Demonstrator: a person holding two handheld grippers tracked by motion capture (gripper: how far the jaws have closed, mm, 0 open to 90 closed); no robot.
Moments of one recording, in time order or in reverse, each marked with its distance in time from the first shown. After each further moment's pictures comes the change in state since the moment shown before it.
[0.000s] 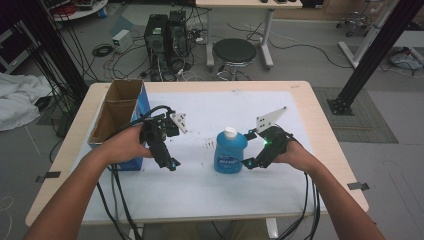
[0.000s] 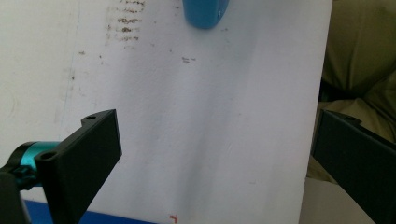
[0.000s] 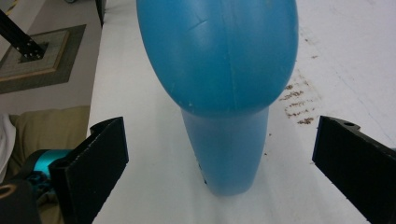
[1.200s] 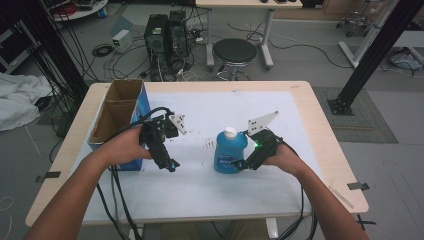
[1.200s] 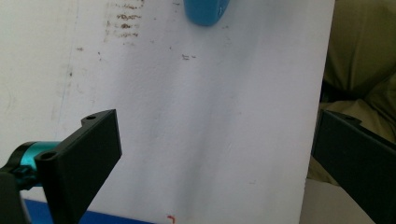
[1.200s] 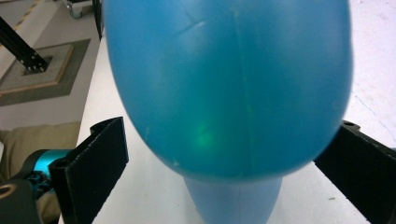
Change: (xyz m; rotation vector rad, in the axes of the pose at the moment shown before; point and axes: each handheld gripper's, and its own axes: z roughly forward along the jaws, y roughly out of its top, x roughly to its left) left arm 0.000 -0.003 0.003 -0.001 0.003 -0.008; right arm -0.002 -0.003 0.028 -0.077 0.010 -0.007
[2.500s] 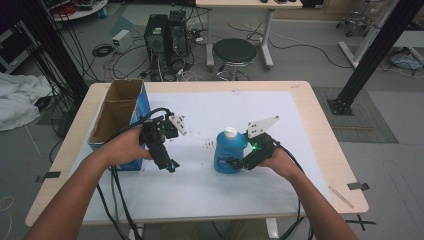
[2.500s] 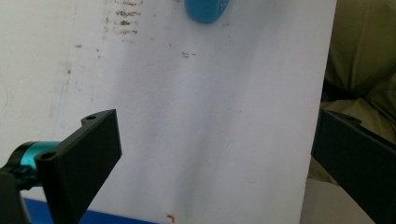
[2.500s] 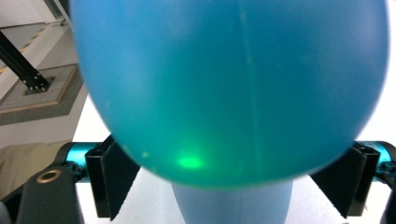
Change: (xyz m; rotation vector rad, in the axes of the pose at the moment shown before) left arm 0.000 -0.001 0.003 0.001 0.000 -0.007; right arm -0.002 -0.013 0.012 -0.105 0.007 -0.003
